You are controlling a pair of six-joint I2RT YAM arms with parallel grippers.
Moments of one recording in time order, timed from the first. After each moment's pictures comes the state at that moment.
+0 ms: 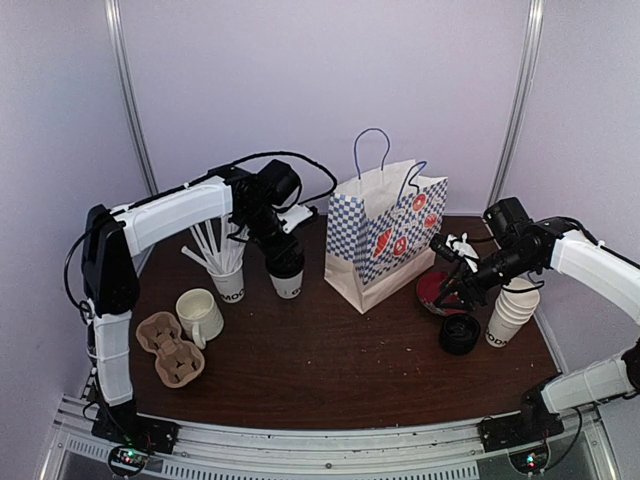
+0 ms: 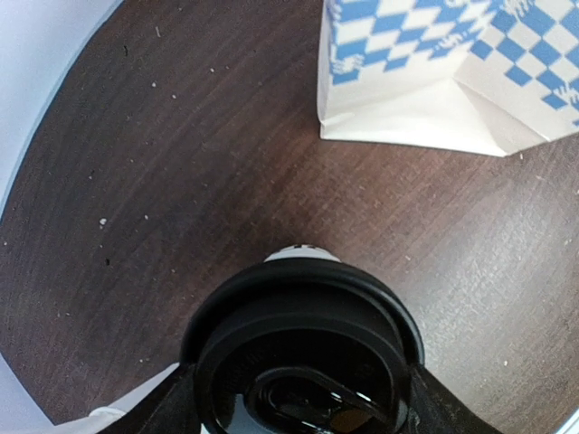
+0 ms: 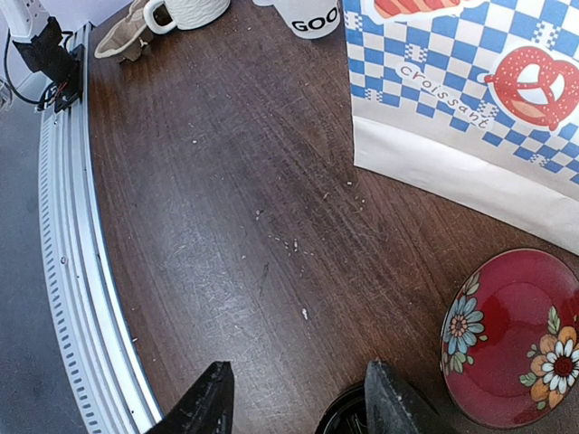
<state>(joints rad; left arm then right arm) -0.72 2.04 1.92 -1.02 -0.05 0.18 0.31 1.23 1.01 -0.85 -0.62 -0.55</state>
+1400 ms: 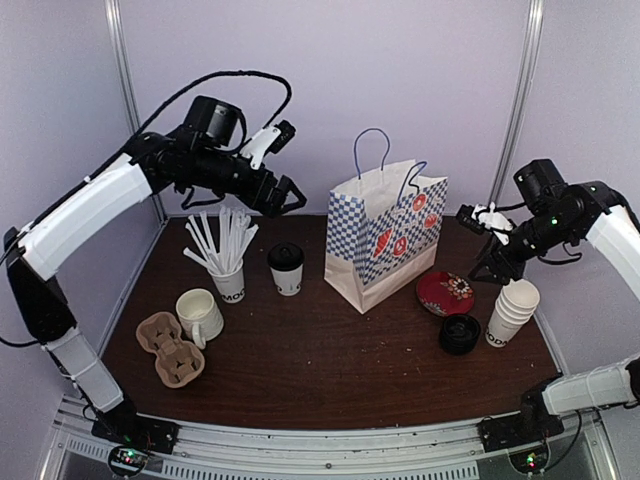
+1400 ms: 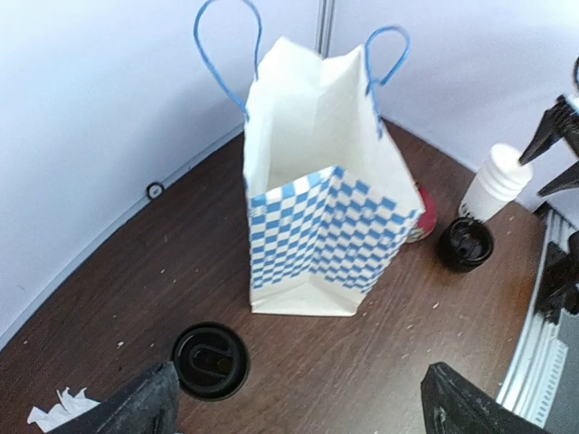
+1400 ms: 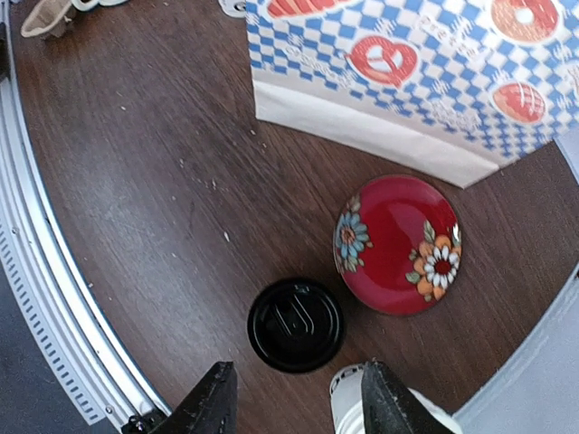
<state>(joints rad) -0.72 1.68 1.86 -0.78 0.18 0.06 0.29 1.17 1.33 -1.19 -0.33 -0.60</state>
